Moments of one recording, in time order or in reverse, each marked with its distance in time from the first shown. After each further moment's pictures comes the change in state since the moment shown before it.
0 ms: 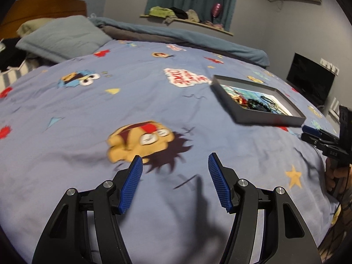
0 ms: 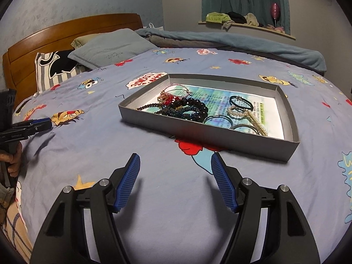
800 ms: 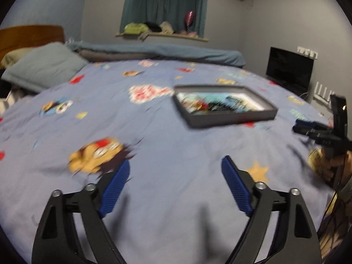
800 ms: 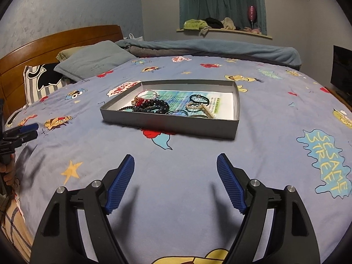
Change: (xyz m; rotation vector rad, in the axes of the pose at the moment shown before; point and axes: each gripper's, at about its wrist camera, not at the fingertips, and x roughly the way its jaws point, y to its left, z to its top) left arm -0.021 -0.088 -0.004 0.156 -0.110 -0.086; right arm -0.060 -0.033 -0.028 0.063 -0.062 -0.119
